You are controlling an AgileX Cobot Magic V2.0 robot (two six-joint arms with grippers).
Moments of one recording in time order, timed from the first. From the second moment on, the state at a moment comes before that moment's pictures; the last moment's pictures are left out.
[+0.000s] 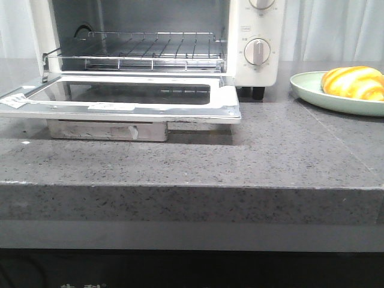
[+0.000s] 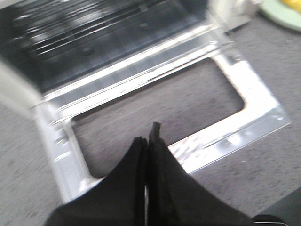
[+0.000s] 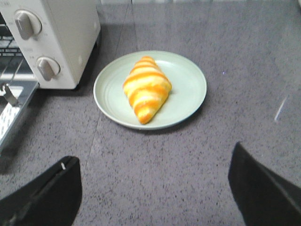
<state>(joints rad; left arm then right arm) -0.51 1.25 -1.35 0.07 0.95 0.04 -0.01 0.54 -0.77 0.05 0.76 0.05</state>
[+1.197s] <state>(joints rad) -0.51 0.93 -1.16 0.10 0.97 -0.02 -0.01 1.69 -1.39 0.14 0.93 0.05</state>
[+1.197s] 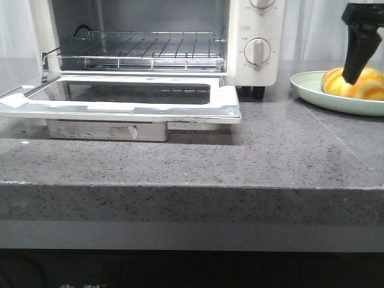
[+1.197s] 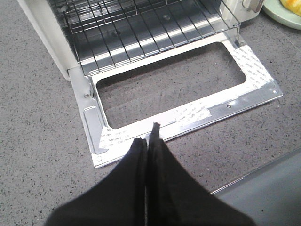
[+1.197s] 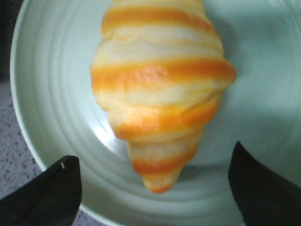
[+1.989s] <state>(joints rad) -0.51 0.93 -1.16 0.10 0.97 -0.02 -0.01 1.83 -1.50 0.10 0.99 0.05</state>
